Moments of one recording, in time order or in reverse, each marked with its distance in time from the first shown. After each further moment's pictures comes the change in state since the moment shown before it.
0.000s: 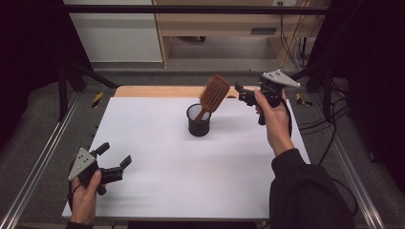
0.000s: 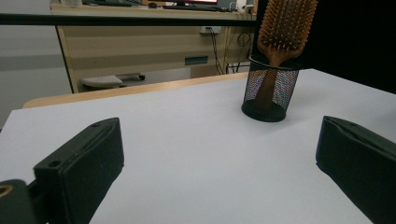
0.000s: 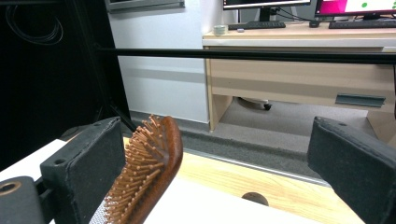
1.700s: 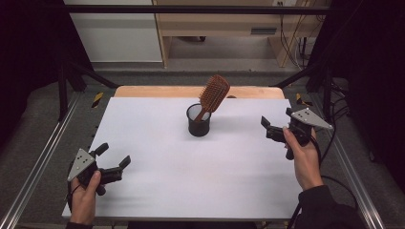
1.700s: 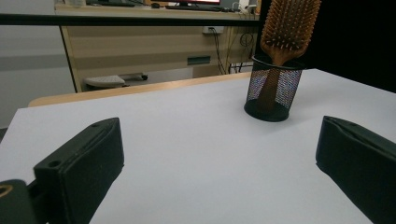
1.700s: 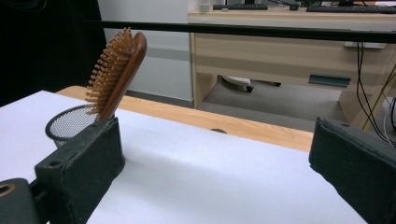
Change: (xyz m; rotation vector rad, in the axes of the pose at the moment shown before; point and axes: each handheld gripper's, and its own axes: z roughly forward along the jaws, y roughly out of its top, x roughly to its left) left arm 0.001 -0.001 -0.002 -0.002 0.011 0.001; right arm -0.036 -0.069 -0.095 0.052 -0.041 -0.049
